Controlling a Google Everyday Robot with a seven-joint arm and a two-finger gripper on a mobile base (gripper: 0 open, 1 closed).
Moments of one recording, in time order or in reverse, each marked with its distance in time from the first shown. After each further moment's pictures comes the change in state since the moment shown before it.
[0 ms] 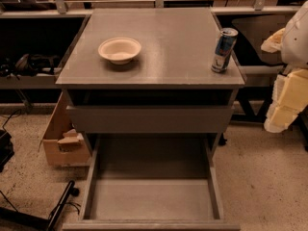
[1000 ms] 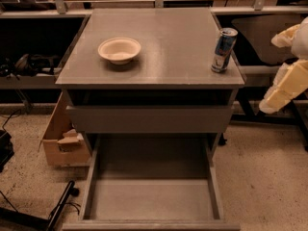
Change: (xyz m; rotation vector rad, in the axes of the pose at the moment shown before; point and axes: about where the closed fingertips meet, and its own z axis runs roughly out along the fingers) arm 0.015 -0.047 0.018 0.045 -0.193 0.144
